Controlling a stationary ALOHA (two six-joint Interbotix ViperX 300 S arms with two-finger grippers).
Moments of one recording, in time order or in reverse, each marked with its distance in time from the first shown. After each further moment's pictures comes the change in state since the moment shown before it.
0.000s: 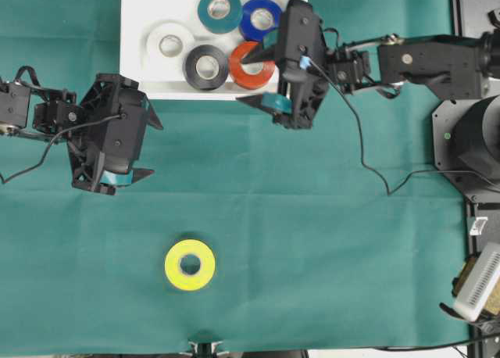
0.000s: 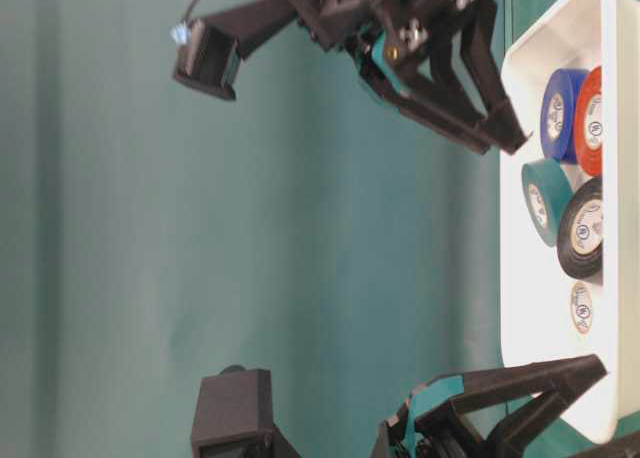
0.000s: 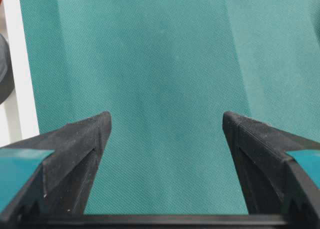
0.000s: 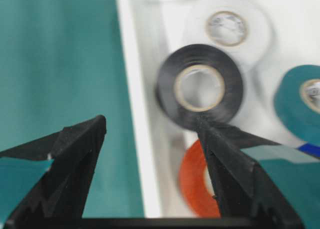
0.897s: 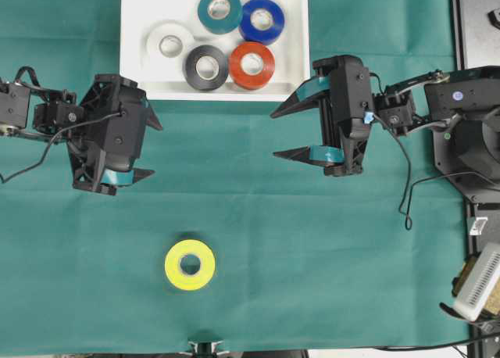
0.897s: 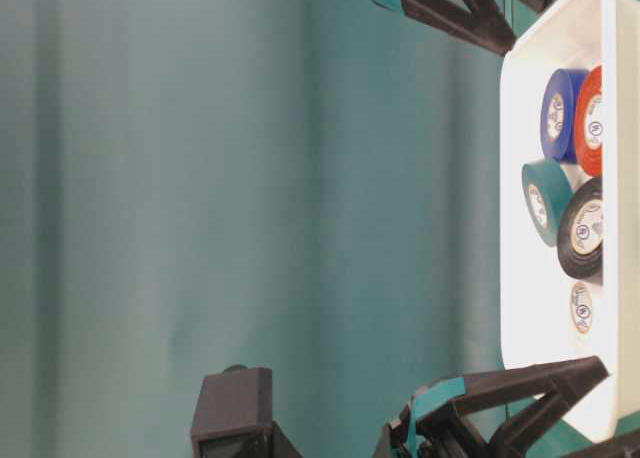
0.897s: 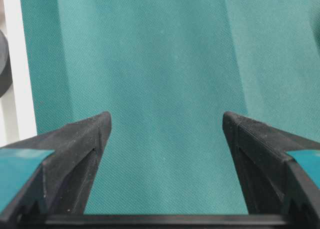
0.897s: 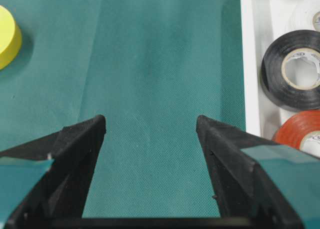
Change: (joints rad) left arm -0.002 0.000 0.000 0.000 0.000 -0.031; right arm 0.138 -0.173 0.183 0.000 -0.092 0.000
